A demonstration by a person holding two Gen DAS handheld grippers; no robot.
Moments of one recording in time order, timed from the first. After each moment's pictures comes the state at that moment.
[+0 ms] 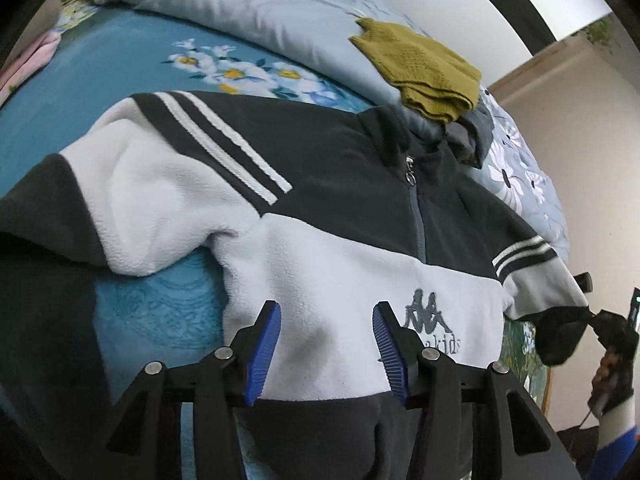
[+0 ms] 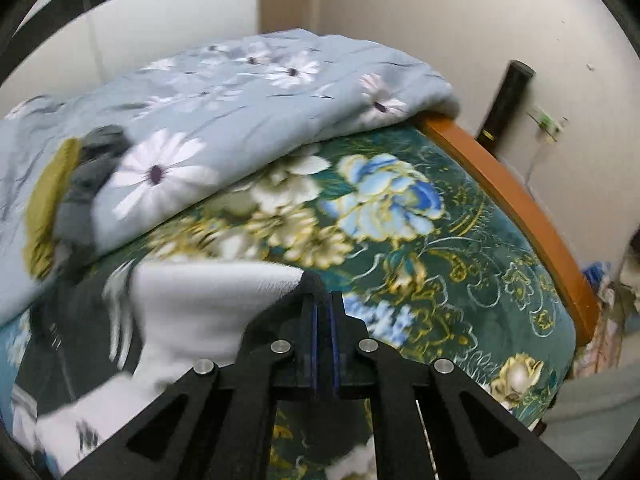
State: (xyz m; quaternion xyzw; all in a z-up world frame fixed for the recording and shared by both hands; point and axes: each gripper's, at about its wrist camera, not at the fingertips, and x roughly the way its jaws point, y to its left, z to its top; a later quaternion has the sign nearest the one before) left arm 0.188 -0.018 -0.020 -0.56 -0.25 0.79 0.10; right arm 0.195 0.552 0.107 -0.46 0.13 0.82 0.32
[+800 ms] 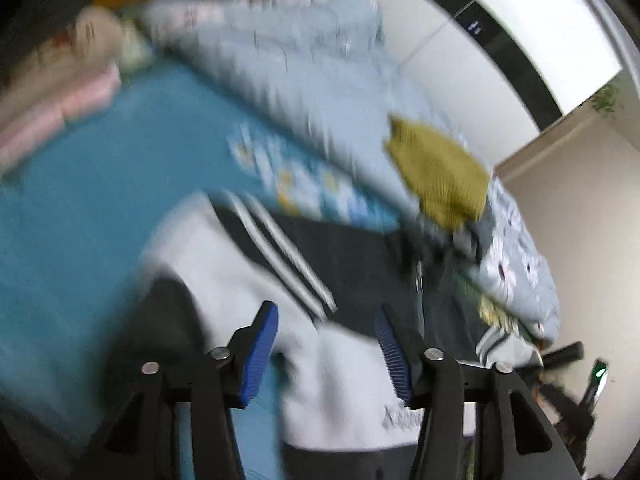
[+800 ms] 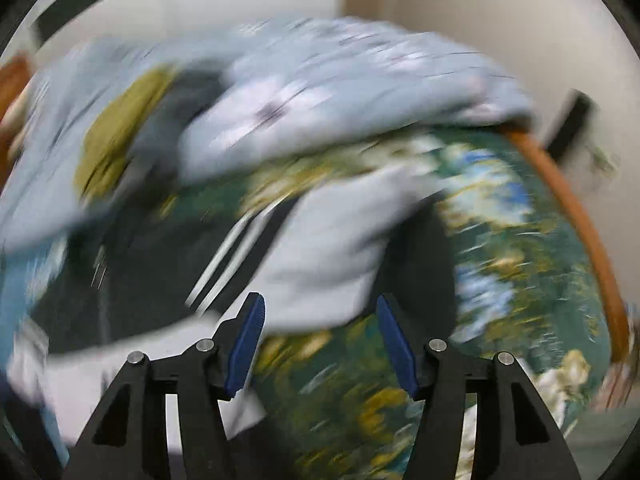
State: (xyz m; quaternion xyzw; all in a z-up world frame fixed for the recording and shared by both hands) left arm 0.181 -0.122 0.052 -0.44 -0.28 0.85 0.03; right arm 0.165 0.415 0.071 -0.49 0.09 0.84 0.20
